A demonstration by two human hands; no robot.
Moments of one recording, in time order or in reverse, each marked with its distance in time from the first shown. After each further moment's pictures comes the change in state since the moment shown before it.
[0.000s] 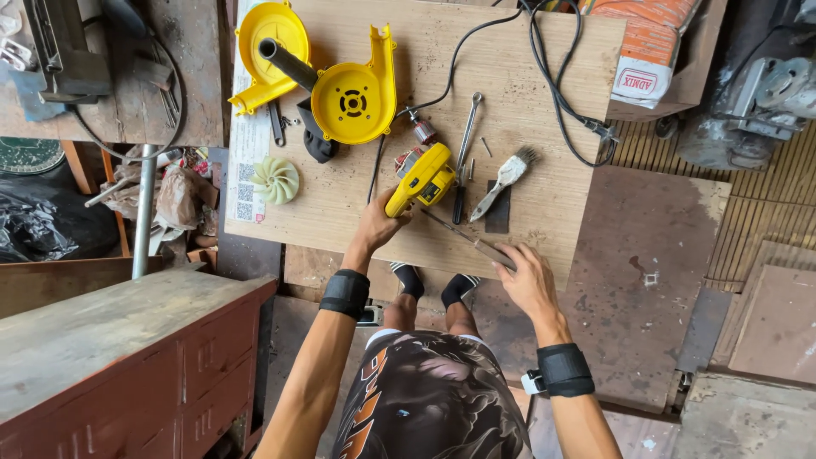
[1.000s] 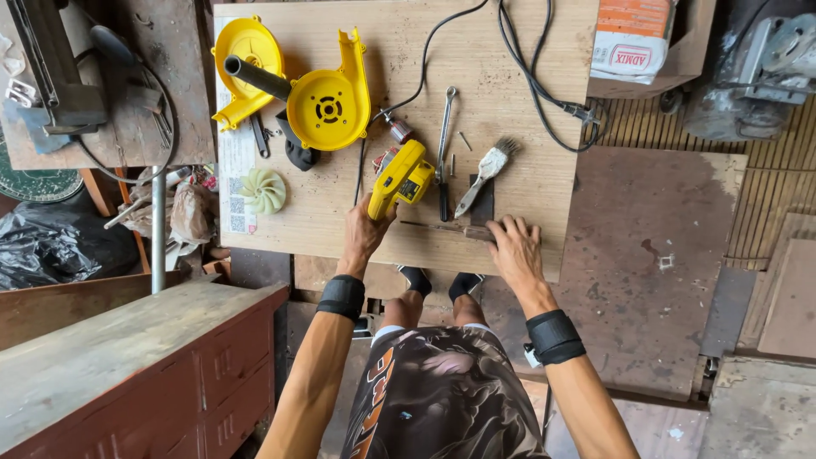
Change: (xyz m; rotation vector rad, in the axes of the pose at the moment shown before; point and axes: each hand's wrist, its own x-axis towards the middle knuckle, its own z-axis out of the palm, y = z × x) left_hand -0.012 0.011 0.023 0.176 0.294 0.179; right_hand 0.039 0.037 0.016 -0.326 0.073 -0.201
